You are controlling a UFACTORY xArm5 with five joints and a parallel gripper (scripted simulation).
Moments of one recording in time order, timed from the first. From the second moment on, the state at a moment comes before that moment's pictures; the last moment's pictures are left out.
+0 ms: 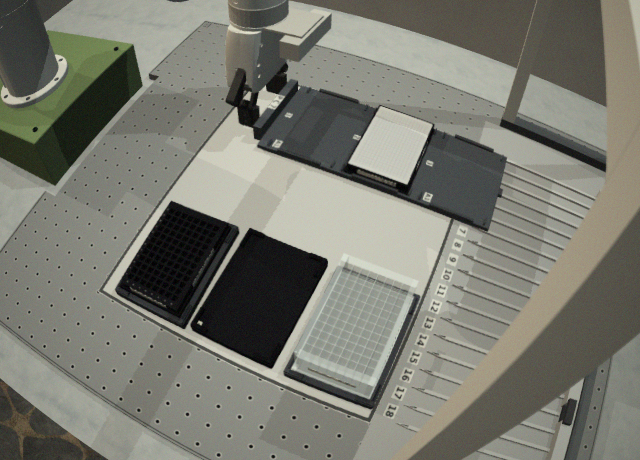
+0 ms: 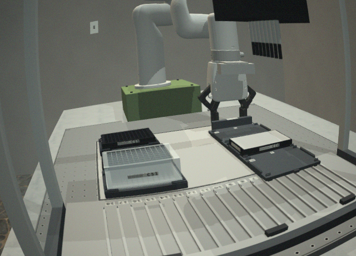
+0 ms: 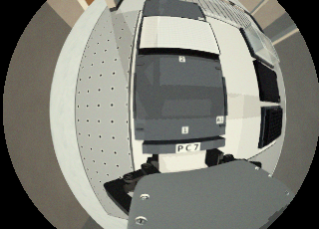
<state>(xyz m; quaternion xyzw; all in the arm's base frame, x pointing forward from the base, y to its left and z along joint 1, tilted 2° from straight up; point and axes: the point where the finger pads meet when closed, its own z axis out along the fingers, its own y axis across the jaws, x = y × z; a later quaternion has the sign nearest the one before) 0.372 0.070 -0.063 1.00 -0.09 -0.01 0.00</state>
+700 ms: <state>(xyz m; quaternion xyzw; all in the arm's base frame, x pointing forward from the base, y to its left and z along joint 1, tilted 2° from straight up) 0.389 0.067 -0.063 1.00 -0.09 -0.01 0.00</state>
